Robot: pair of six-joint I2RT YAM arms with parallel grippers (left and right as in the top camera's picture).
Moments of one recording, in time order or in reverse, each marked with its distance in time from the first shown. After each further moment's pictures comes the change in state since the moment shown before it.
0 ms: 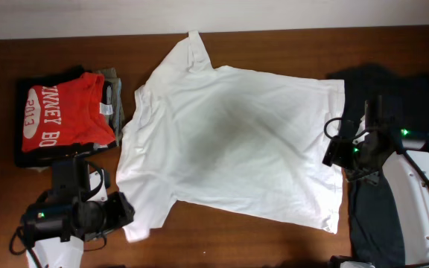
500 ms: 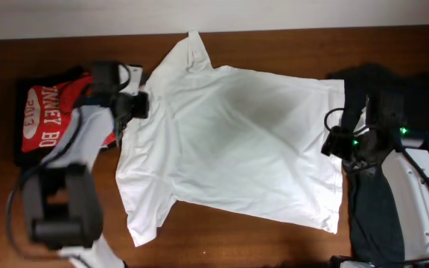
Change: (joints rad) left arm -0.156 0.983 0.482 0.902 -0.019 0.387; right arm 0.000 0.019 -0.001 0.119 -0.030 0.040
